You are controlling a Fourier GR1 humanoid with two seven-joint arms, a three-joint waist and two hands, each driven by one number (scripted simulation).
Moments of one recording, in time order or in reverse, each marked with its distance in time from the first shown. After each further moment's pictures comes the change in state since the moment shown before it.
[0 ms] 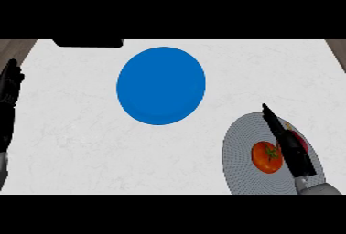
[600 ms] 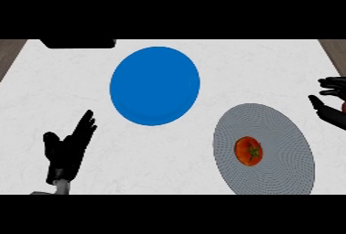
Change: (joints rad) left arm 0.148 -0.282 -0.166 0.118 0.177 -0.083 0.158; right arm -0.147 -0.178 -0.361 0.079 -0.172 0.019 0.034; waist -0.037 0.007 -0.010
